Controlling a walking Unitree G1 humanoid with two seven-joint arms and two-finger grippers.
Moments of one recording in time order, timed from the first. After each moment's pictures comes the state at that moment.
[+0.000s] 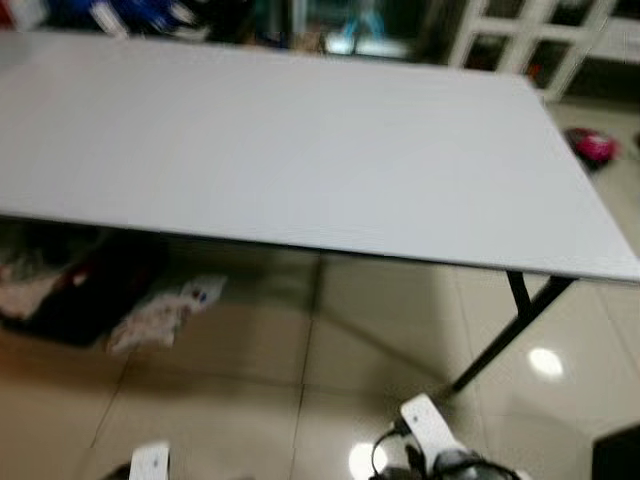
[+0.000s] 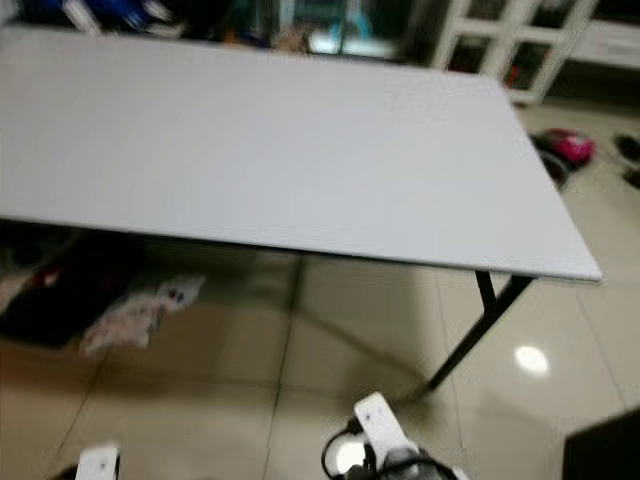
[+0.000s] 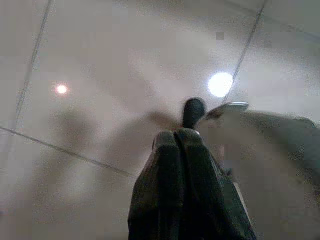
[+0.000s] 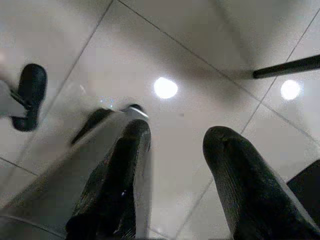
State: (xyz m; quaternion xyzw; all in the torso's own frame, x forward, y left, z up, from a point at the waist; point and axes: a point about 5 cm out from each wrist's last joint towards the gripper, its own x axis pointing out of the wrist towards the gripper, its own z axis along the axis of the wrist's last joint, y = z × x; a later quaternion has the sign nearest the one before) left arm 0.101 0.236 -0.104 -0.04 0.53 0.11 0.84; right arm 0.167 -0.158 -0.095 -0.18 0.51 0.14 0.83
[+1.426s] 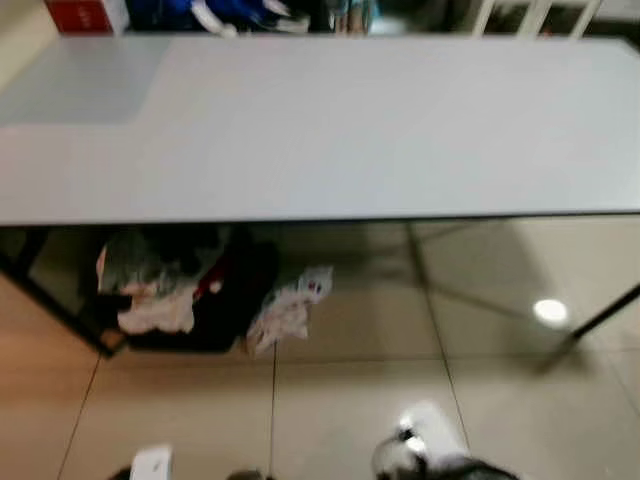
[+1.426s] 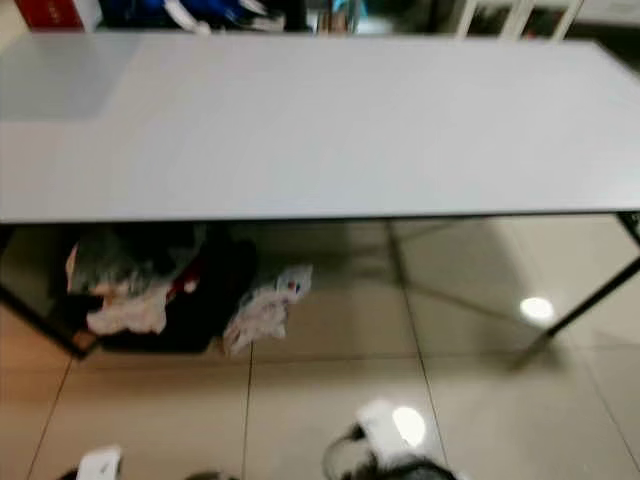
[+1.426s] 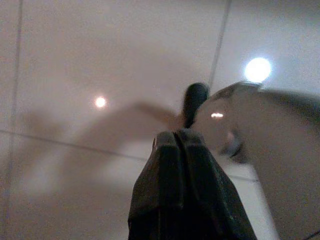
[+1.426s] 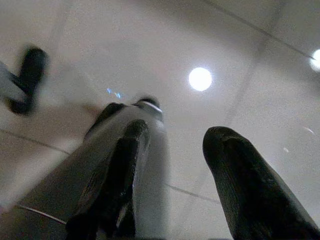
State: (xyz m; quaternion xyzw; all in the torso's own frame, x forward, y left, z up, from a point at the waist) left arm 0.095 0.241 -0.105 -0.04 0.54 0.11 0.84; right arm 0.161 -0.153 -0.098 -0.17 0.51 0.15 0.83
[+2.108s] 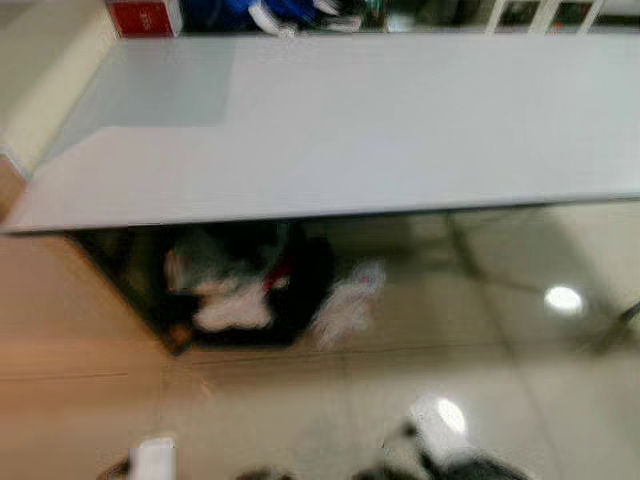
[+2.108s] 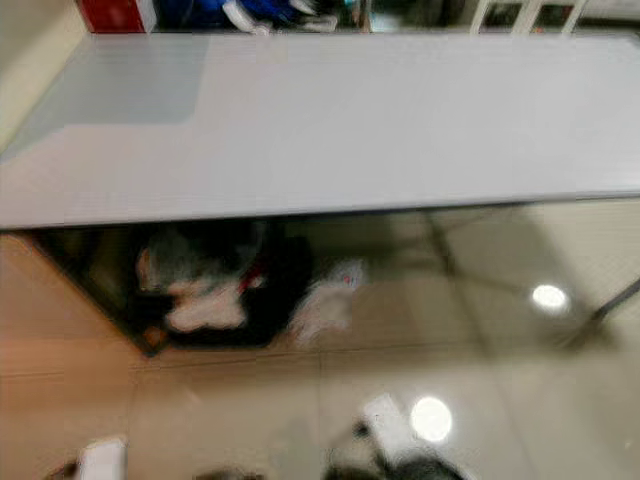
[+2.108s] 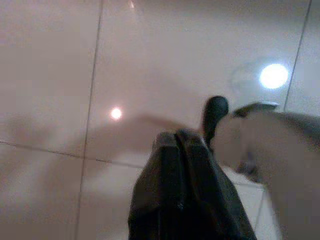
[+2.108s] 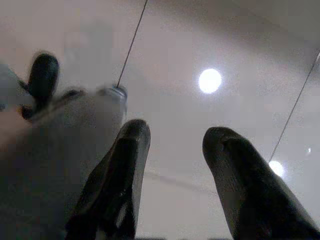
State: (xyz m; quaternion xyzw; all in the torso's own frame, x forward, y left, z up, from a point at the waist) left arm 0.108 0.232 -0.103 -0.05 0.52 0.10 0.85; right arm 0.157 -0.173 -0.098 -0.19 0.52 0.13 0.82
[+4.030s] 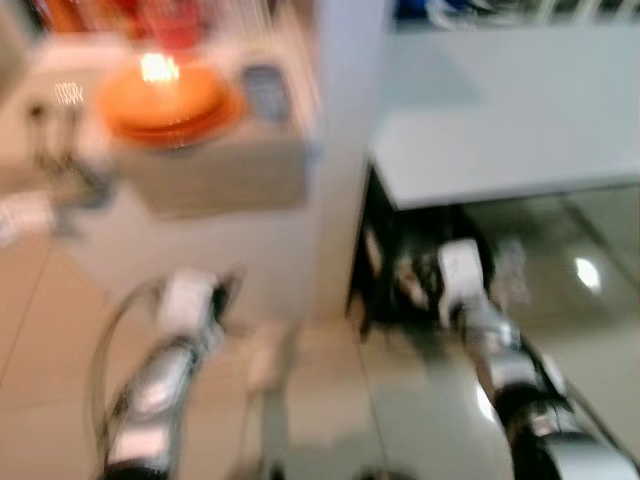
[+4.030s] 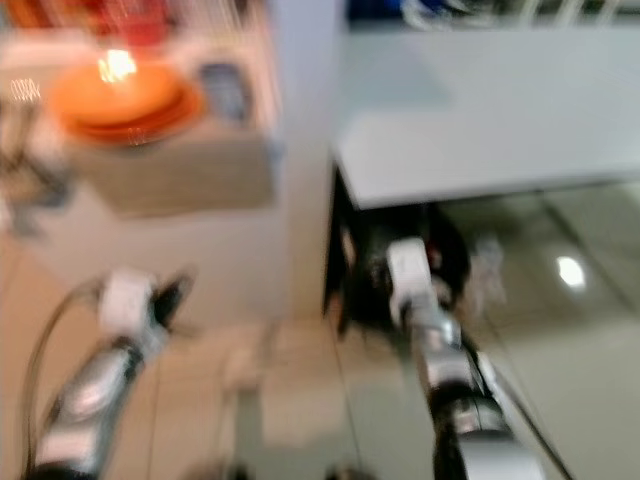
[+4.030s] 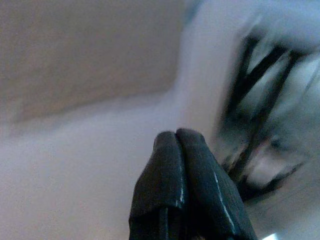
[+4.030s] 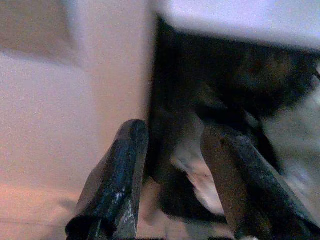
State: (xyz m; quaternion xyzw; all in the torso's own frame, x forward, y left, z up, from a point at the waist) left arm 0.261 0.168 0.073 0.00 -0.01 -0.17 0.99; right arm 0.323 -0.157 0.052 -0.05 0.08 0.13 0.99
